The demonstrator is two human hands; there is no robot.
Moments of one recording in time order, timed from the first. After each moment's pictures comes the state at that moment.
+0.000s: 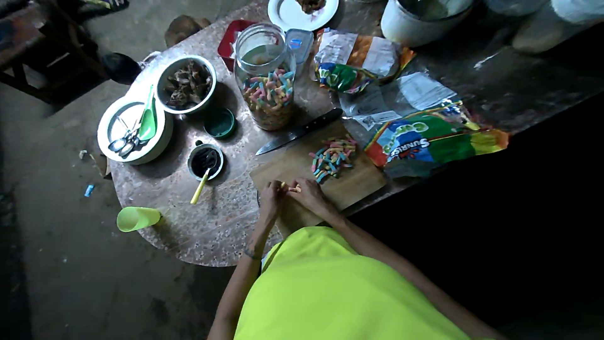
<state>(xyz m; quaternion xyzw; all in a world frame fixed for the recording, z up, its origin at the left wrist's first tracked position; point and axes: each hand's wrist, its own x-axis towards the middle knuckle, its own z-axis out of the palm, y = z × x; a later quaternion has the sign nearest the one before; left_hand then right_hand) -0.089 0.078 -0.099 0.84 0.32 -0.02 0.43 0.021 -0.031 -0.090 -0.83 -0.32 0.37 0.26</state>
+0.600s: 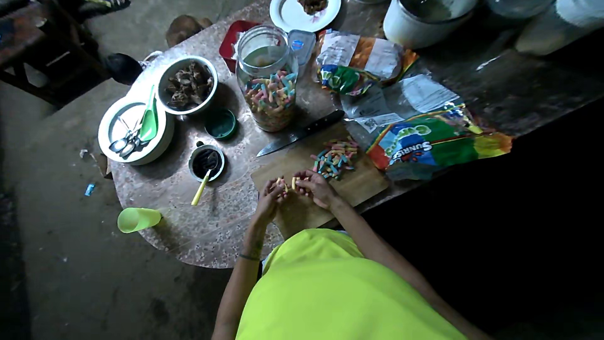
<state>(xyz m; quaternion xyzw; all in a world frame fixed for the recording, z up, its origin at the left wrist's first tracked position) -0.090 0.081 -0.089 0.45 0.36 0.08 0.82 0.040 -0.039 -0.091 -0.59 -0.09 0.50 0.63</state>
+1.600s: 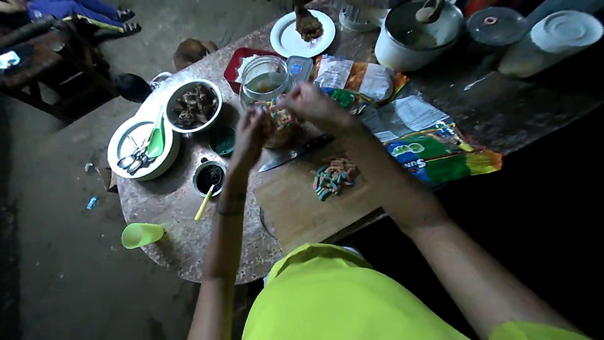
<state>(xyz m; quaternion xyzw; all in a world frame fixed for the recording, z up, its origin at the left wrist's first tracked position) 0.007 0.170 0.072 0.61 0.20 0.22 0.73 0.149 0.060 0.107 -0.73 -0.38 0.31 0.47</state>
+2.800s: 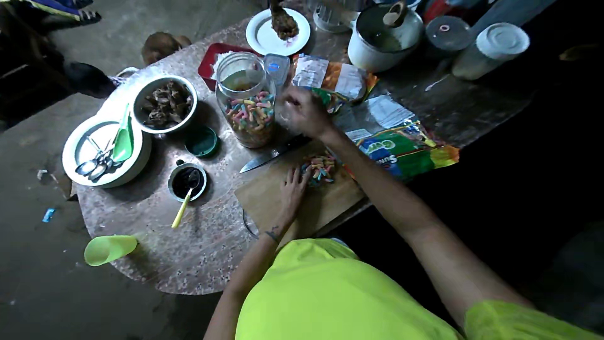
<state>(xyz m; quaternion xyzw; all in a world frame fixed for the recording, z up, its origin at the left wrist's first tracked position) 0.022 0.028 -0.131 0.95 0.15 0.00 0.26 0.187 0.037 0.037 -0.78 -0.48 0.06 0.39</state>
